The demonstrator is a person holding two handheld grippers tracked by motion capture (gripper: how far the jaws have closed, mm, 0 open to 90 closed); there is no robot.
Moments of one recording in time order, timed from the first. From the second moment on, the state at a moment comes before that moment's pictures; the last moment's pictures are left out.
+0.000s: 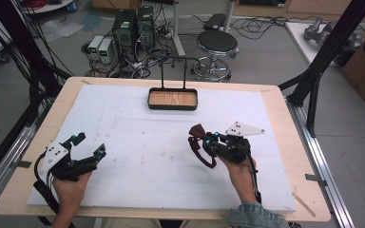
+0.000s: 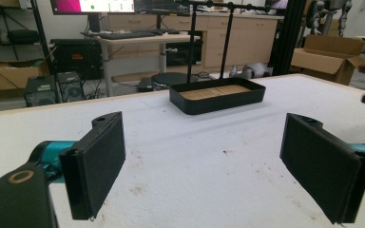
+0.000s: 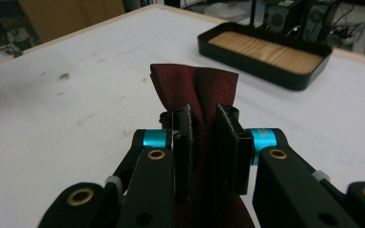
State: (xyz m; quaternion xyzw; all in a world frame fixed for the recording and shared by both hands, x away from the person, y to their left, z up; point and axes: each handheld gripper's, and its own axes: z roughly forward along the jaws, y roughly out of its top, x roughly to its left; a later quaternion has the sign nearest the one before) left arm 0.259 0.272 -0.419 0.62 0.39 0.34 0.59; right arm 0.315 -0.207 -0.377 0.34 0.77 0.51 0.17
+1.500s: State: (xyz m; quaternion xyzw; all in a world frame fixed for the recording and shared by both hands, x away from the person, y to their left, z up) left arm 0.264 0.273 -0.421 0.62 0.39 0.34 0.59; right arm 0.456 -0.185 -0.294 0.42 0.68 0.52 0.29
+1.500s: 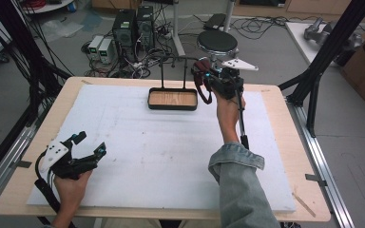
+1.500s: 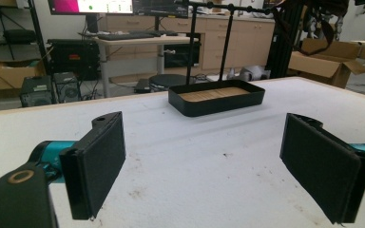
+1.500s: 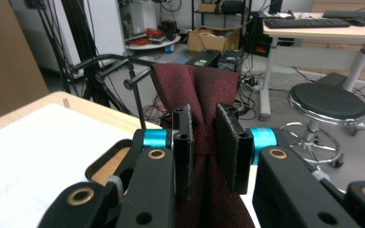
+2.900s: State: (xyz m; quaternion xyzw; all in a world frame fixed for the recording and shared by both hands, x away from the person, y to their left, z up) left arm 0.266 0.270 -0.422 0.62 0.39 0.33 0.60; right arm 0.489 -0.181 -0.300 0.41 0.66 0.54 0.33
